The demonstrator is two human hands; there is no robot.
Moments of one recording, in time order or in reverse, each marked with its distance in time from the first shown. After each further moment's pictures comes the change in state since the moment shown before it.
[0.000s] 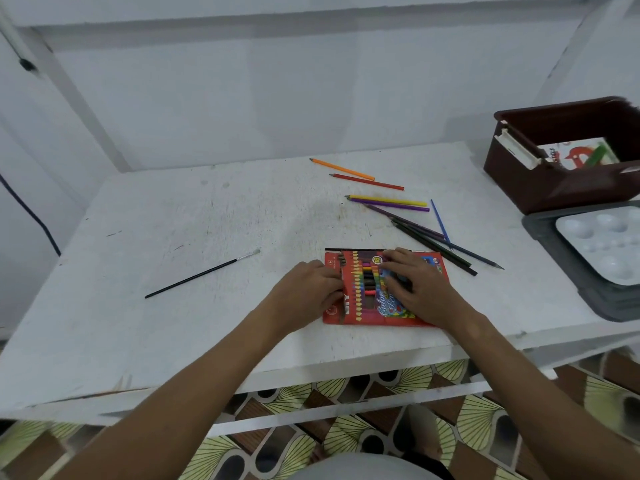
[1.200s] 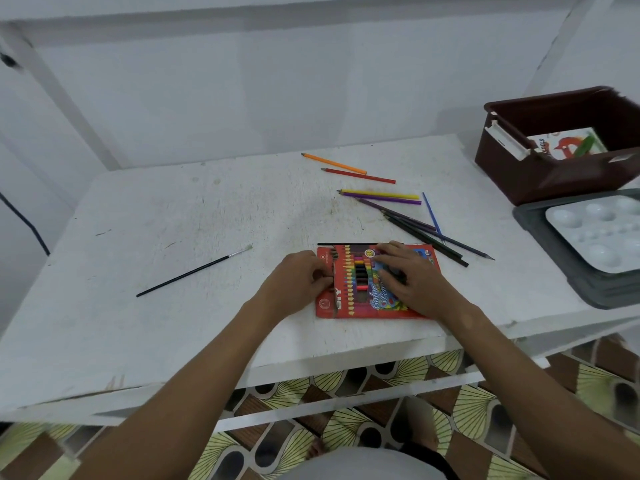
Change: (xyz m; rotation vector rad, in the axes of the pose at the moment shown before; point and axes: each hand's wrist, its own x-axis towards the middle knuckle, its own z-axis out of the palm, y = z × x) left_hand 0.009 -0.003 0.001 -0.257 -0.009 -0.352; right_hand -0.002 0.003 -0.002 0.023 -0.046 0.046
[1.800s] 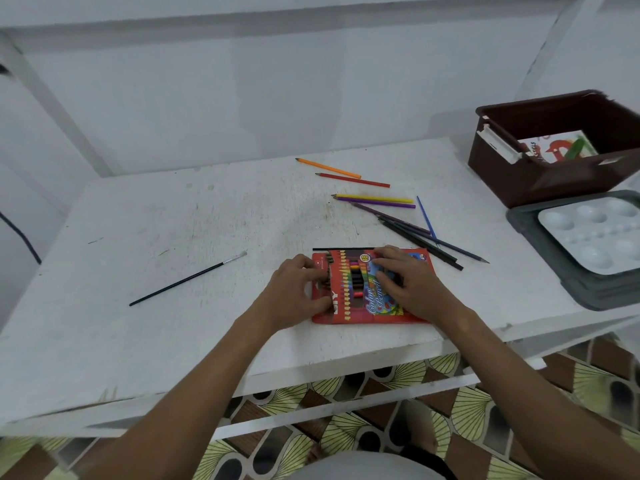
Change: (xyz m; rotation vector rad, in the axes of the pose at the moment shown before) left_hand -0.008 -0.004 0.008 -0.094 0.007 -0.012; right_hand 0.000 -0.005 -0.002 0.071 0.045 0.040
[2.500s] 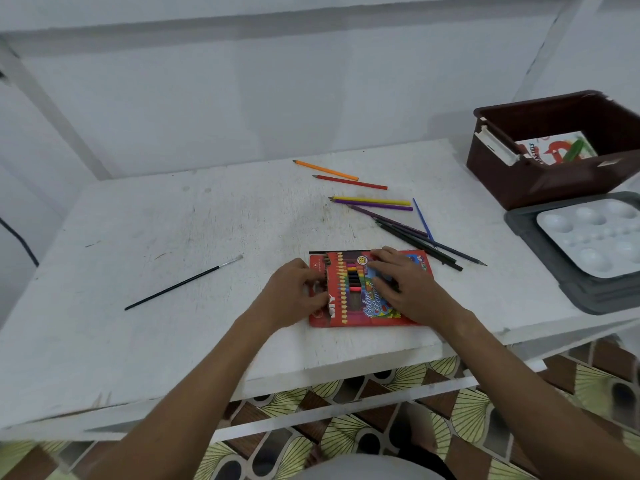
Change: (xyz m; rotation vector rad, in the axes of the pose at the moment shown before) left_hand 0.009 0.005 0.000 0.000 0.000 -0.060; right_hand 0.002 0.008 0.000 -0.080 -0.049 -0.032
